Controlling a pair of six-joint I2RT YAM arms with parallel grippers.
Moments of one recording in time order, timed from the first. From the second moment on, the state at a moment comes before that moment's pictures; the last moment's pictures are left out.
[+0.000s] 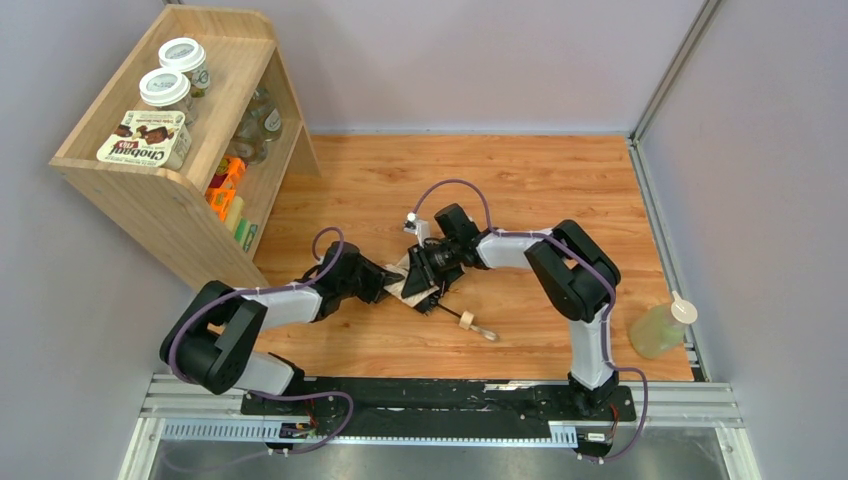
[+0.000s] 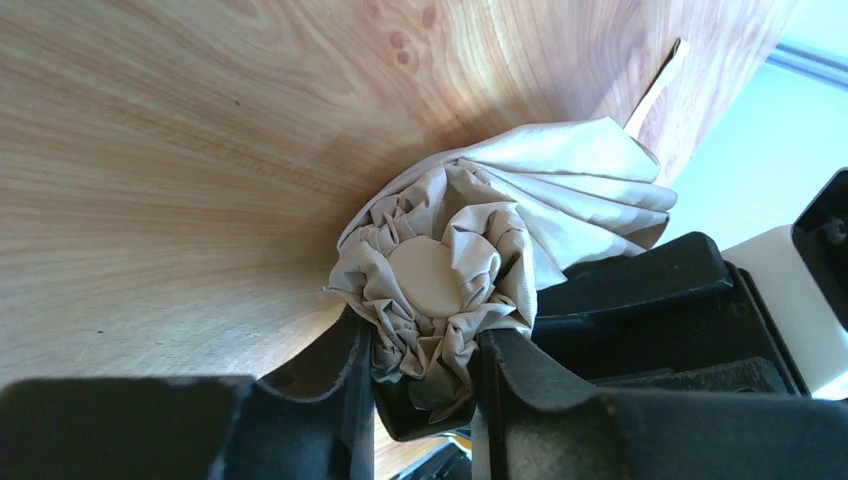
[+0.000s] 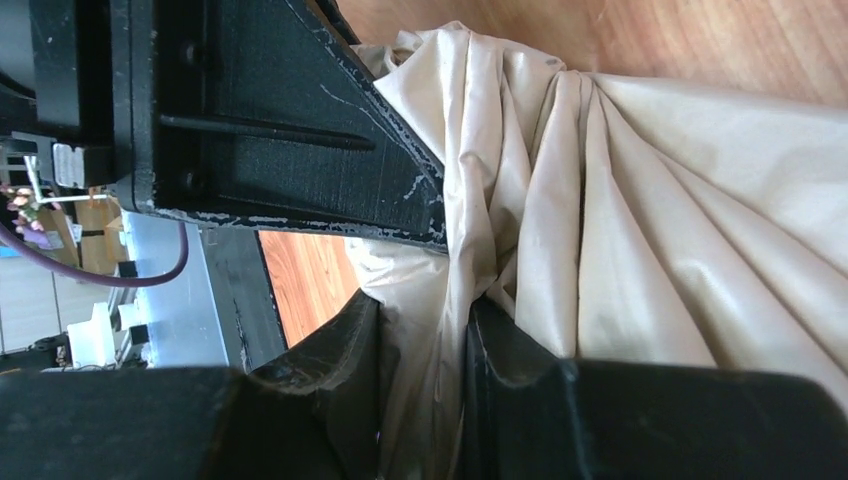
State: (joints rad) left arm -0.47 1.43 0.41 0.23 0.16 -1.44; right arm 0.69 2.03 1.13 0.05 -0.88 0.29
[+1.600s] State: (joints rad) left arm -0.48 1.47 0.61 -0.12 0.25 -1.40; right arm 1.19 1.88 1.04 -0.03 0.47 -0.03
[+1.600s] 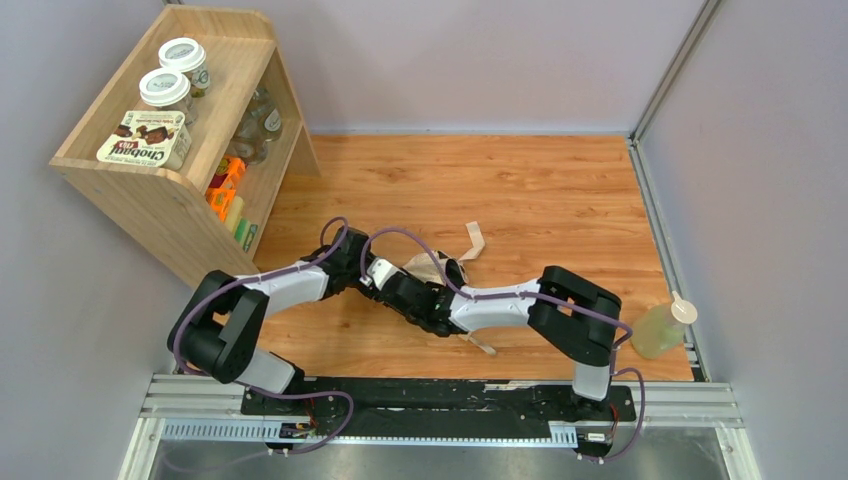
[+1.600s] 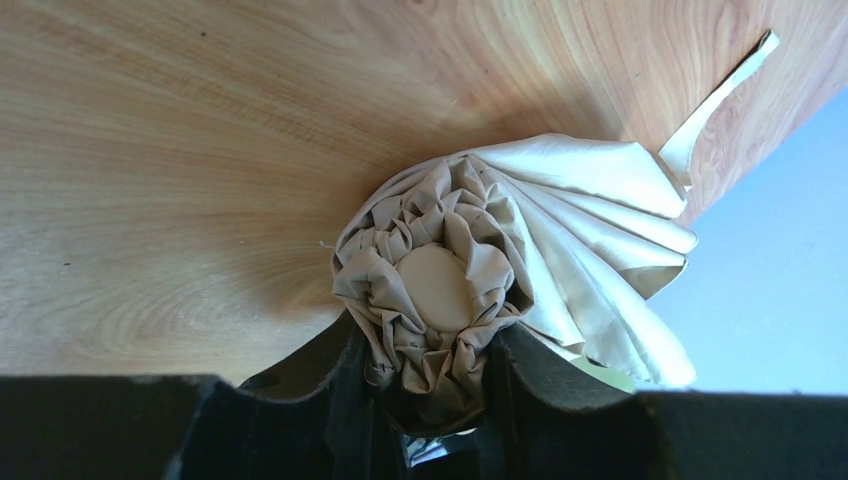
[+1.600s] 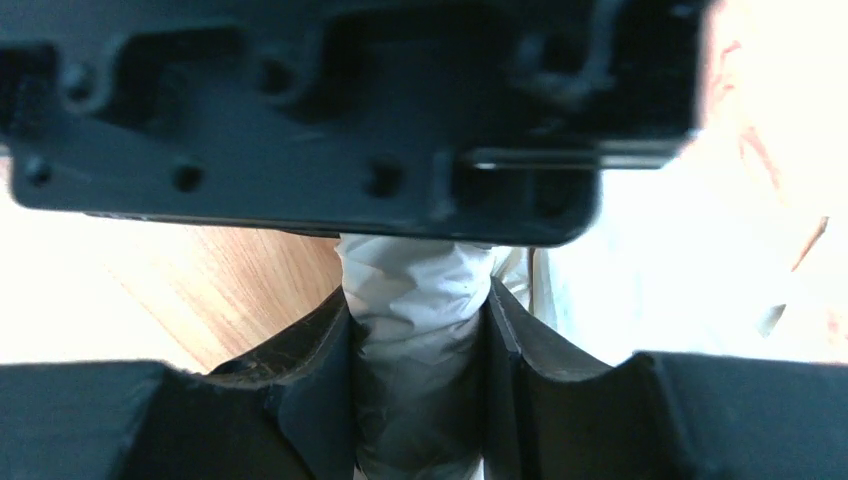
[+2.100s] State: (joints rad) left arm -0.40 1.32 0.58 -0.20 0.21 -1.27; right arm 0.91 1.86 0.98 0.12 -0.28 0.11
